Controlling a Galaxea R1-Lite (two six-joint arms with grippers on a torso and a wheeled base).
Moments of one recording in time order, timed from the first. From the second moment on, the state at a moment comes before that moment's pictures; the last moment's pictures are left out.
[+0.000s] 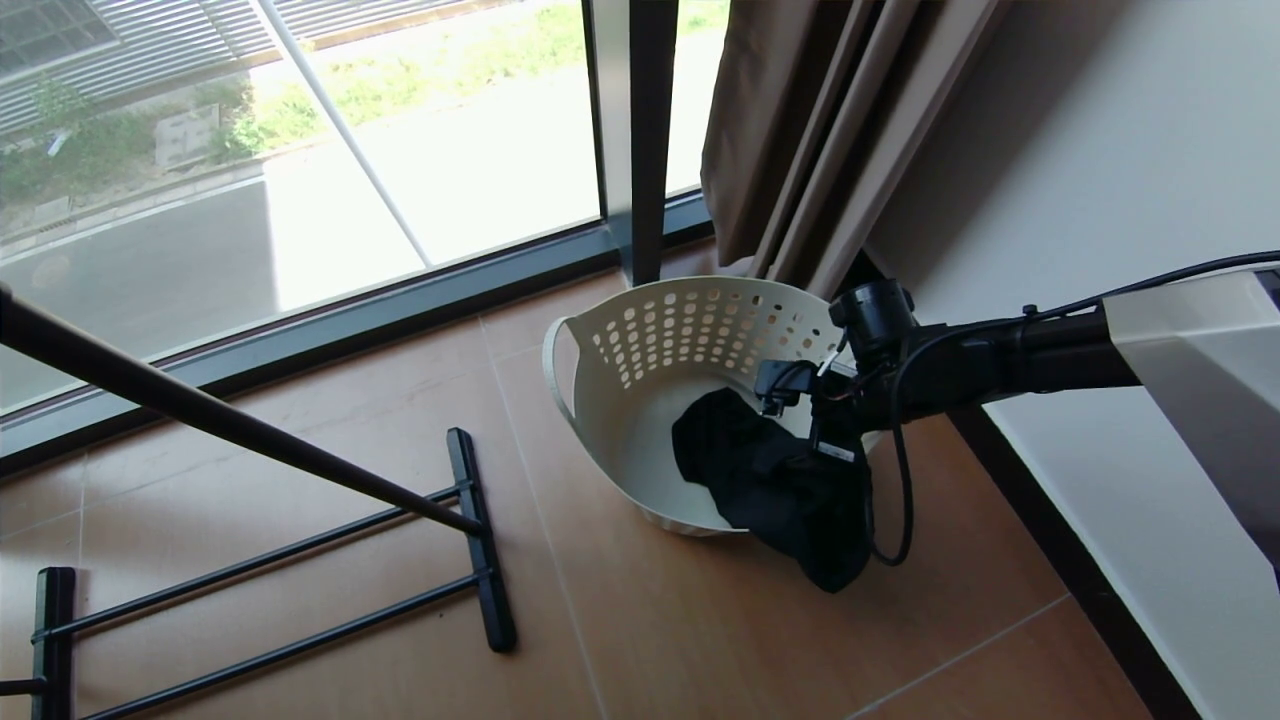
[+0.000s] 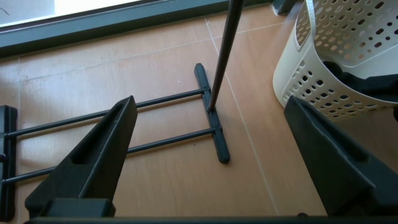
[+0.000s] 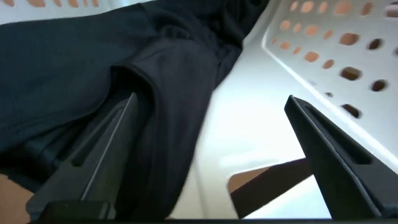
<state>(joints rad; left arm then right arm) -0.01 0.00 0.00 -0.02 0.09 -0.05 0.31 2.27 -1.66 0.24 -0.02 -0.97</state>
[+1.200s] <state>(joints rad) -0.01 0.00 0.00 -0.02 0.09 -0.05 0.31 2.29 -1.73 0.39 -0.01 -0.93</state>
